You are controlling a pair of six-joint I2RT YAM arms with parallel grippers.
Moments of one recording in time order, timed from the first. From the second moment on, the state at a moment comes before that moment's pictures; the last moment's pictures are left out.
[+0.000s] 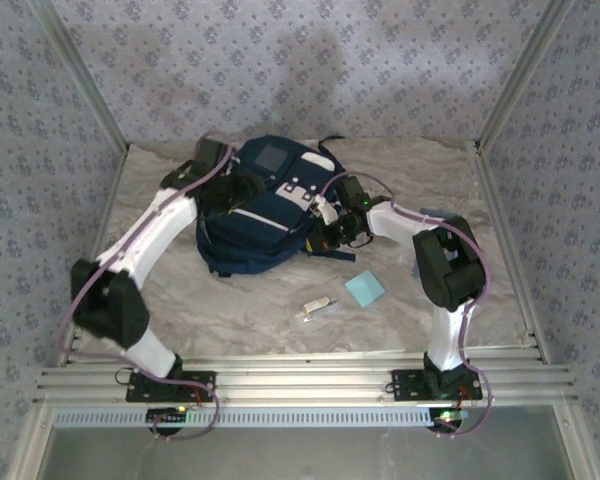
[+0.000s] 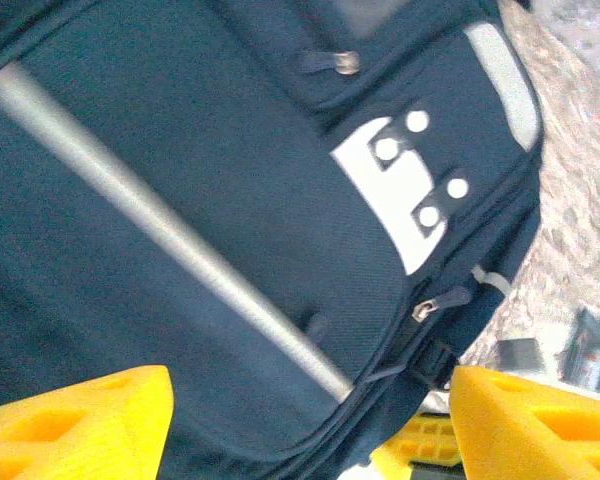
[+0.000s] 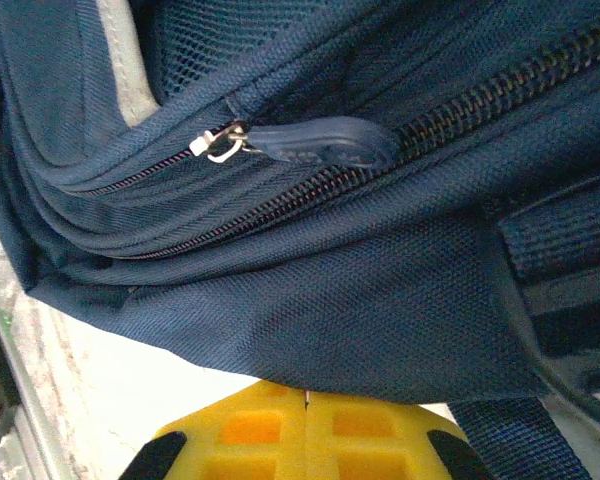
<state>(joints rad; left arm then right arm) -0.41 1.66 1.52 -0.74 0.08 -0.78 0.46 1.92 1.28 -0.48 -0.63 0.08</state>
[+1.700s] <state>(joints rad) -0.61 2.55 2.47 -1.26 0.13 -0.44 0.66 1.83 1.14 -0.38 -0.32 0.22</state>
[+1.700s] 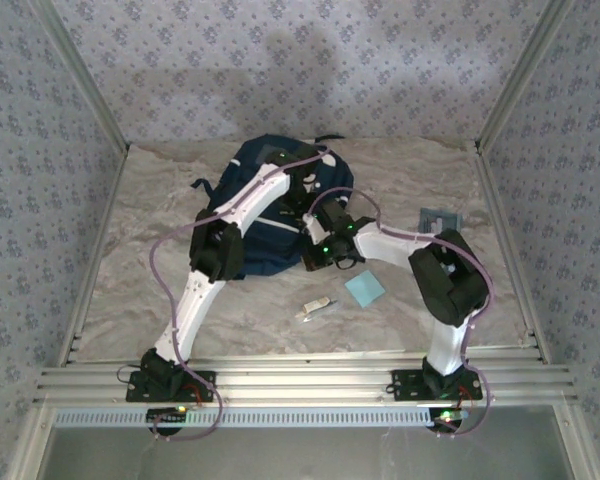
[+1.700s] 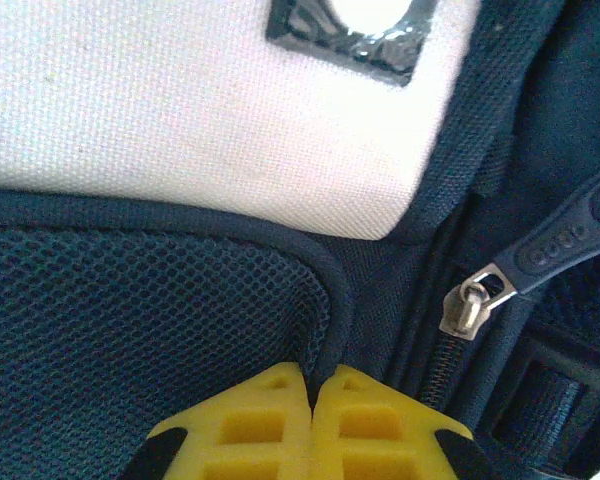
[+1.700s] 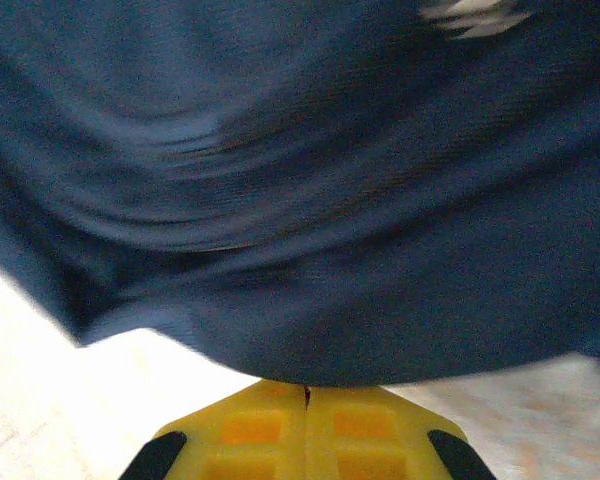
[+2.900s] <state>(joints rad) -0.79 1.68 1.17 -0.64 -0.05 -0.33 0.58 1.94 1.11 -0.07 -0.66 0.94</state>
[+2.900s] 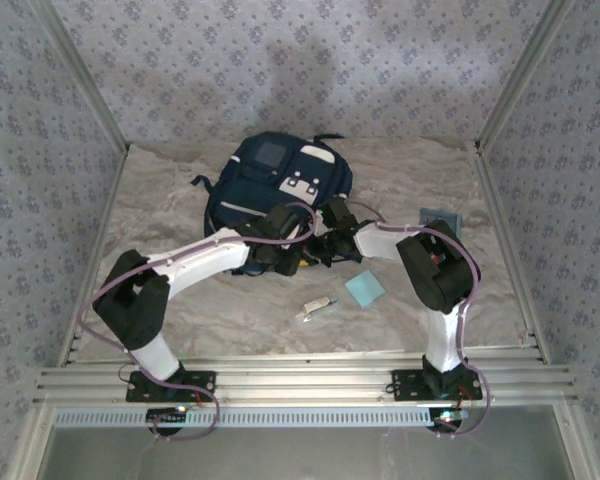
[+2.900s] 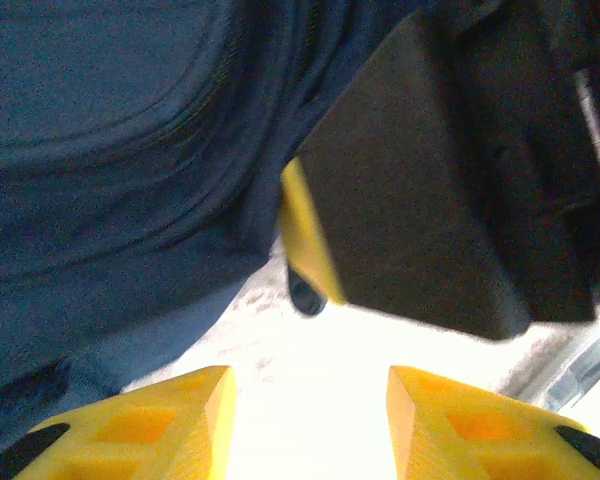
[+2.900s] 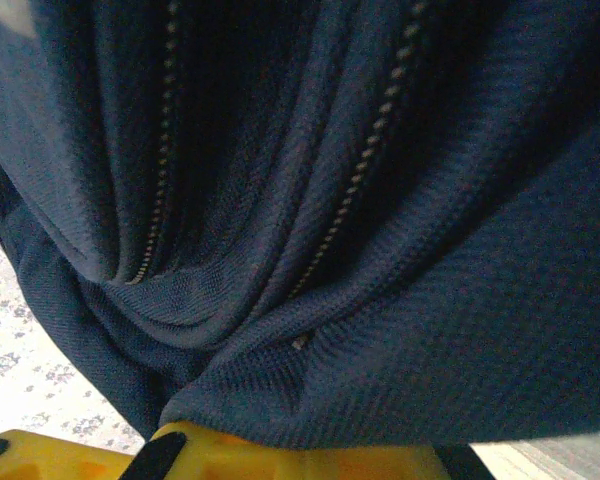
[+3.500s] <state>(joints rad) -0.81 1.82 1.18 -0.43 -0.17 -0.18 0.50 1.96 1.11 -0.06 -0.69 1.02</state>
